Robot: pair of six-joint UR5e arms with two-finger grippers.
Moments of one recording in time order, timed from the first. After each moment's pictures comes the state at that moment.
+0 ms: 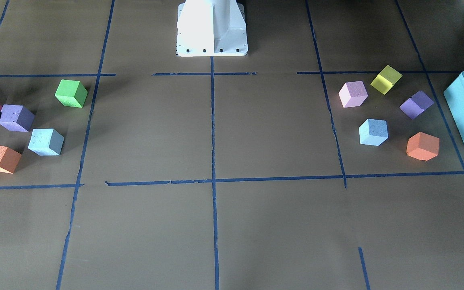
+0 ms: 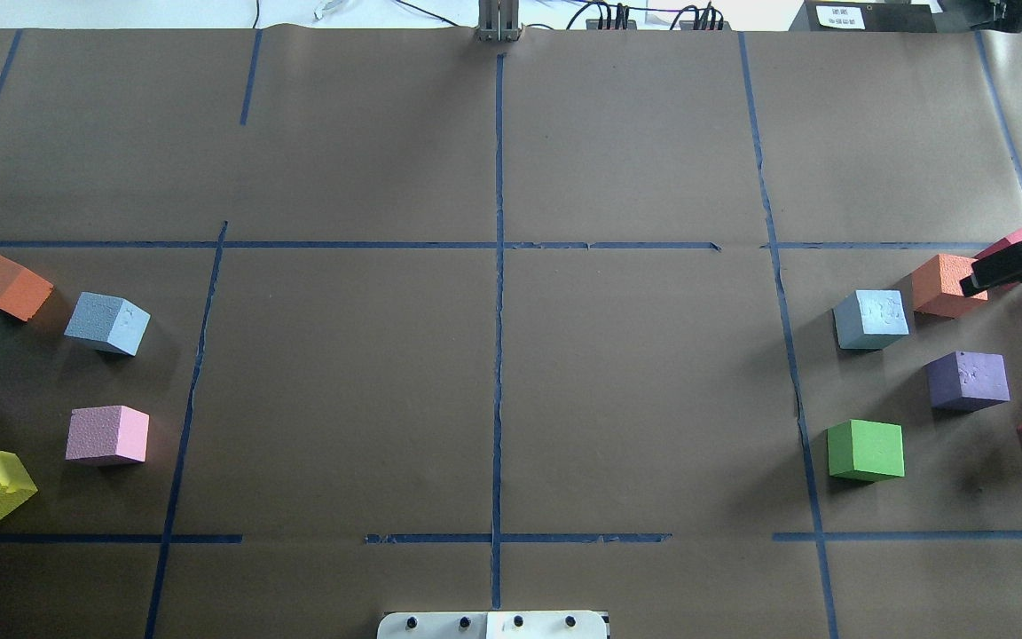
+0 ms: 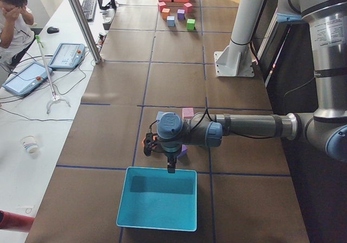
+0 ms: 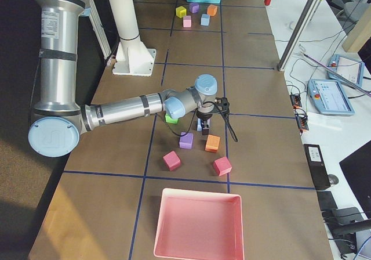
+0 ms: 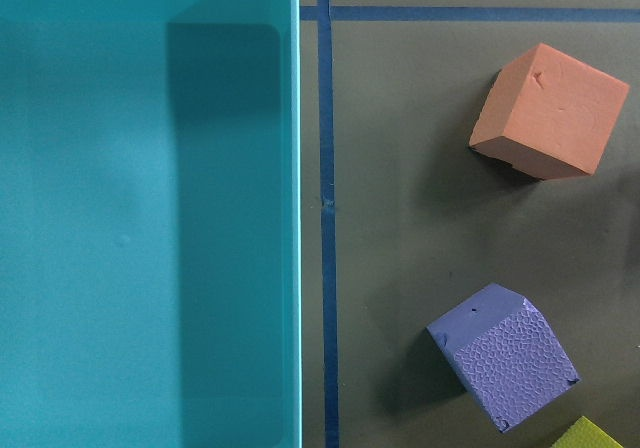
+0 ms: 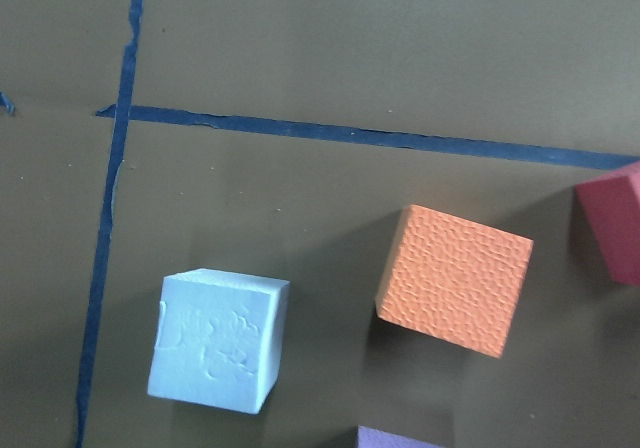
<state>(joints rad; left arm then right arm) -1.52 -1.34 -1.78 -1.64 -2.43 -0.05 1.12 -1.64 1.85 -1.27 2.27 0.56</state>
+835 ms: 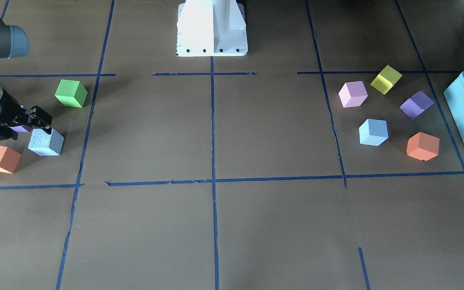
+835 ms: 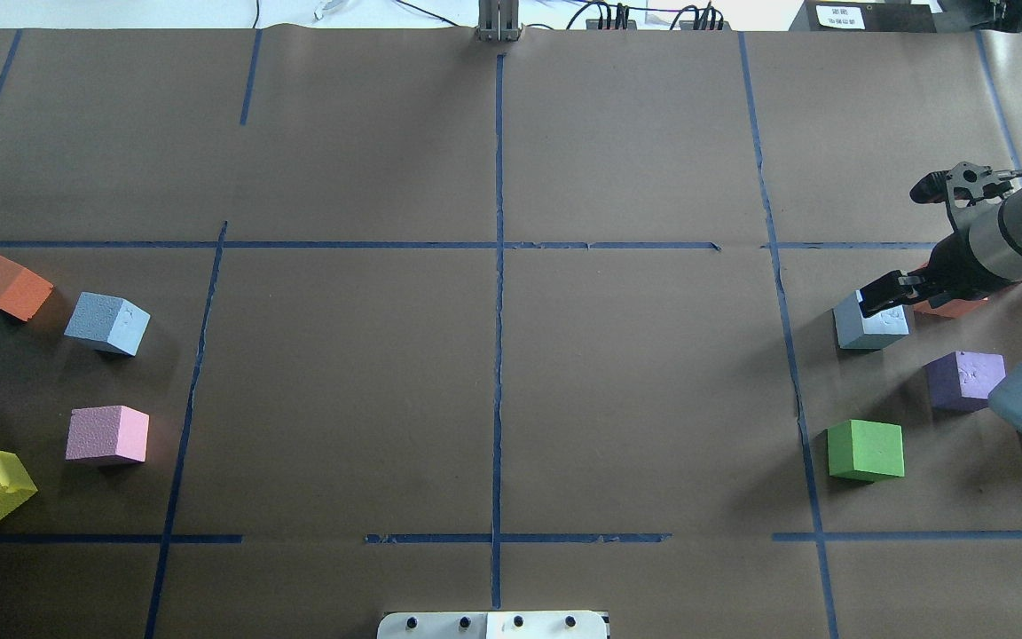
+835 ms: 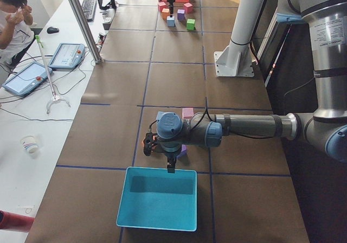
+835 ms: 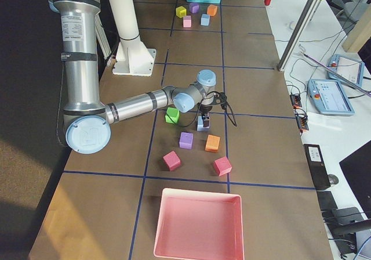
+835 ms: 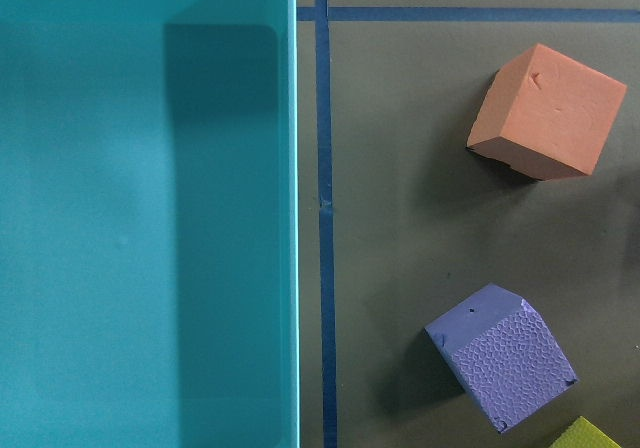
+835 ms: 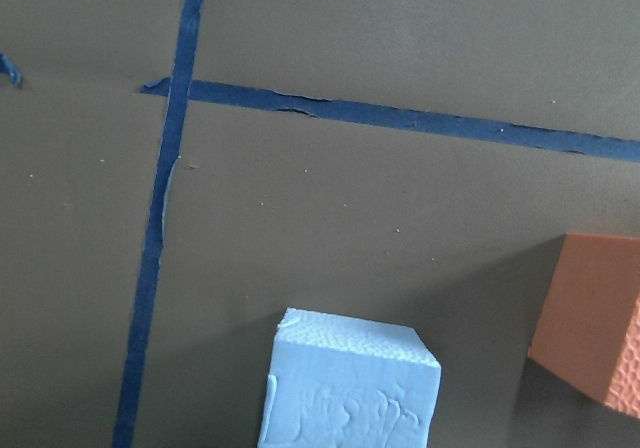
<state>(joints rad) -1.52 -1.34 -1.78 -1.64 -2.43 -0.05 0.94 -1.54 1.77 -1.23 2.16 0.68</state>
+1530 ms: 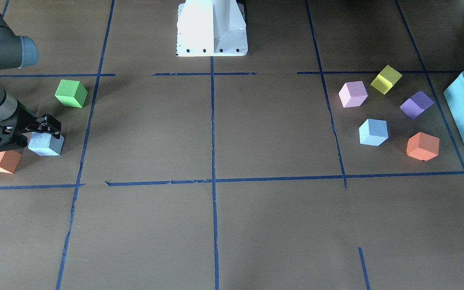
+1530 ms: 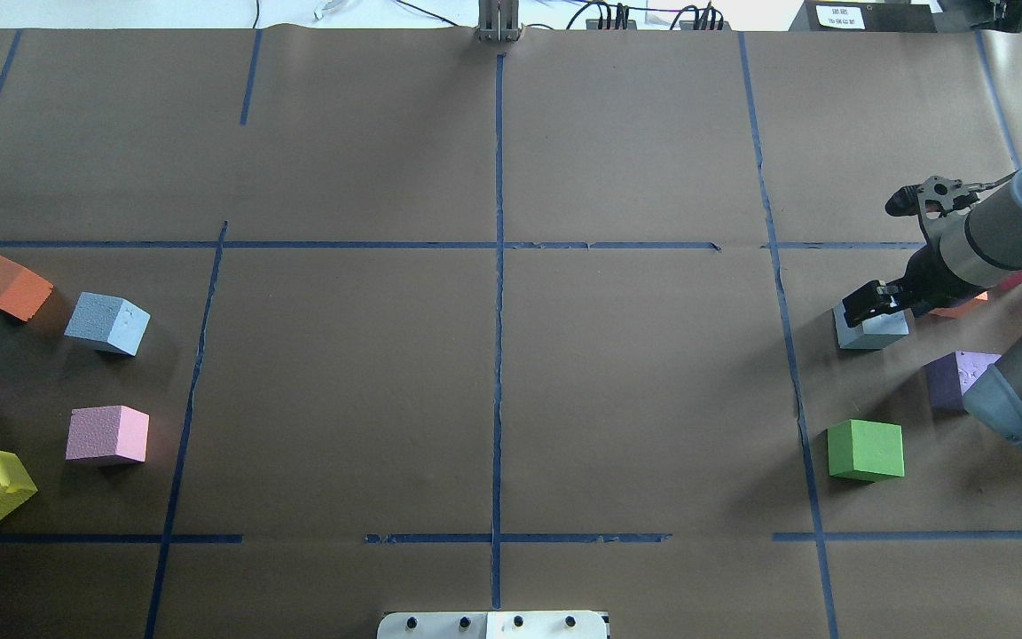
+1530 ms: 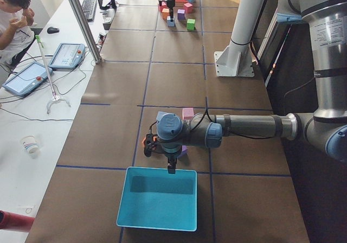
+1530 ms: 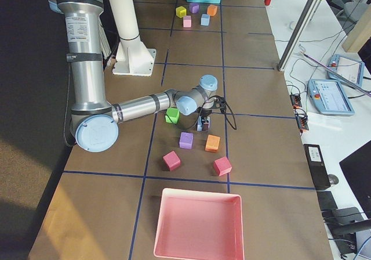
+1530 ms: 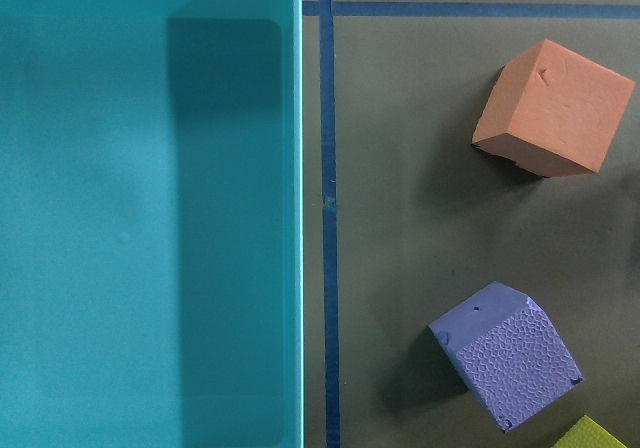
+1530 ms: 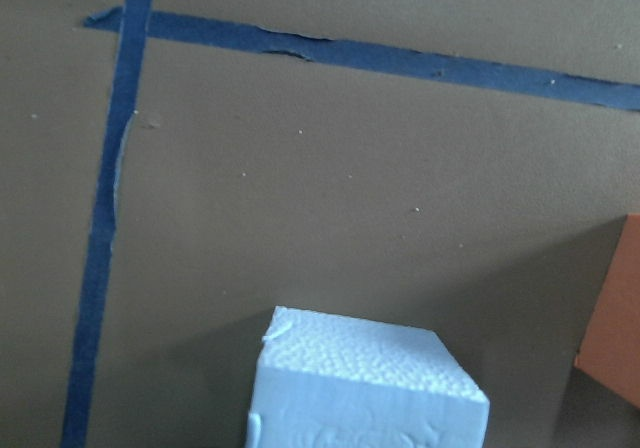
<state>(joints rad) -1.51 -1.34 -1.77 -1.64 -2.43 -0.05 0.89 -1.50 1.68 -1.23 2.15 0.68</state>
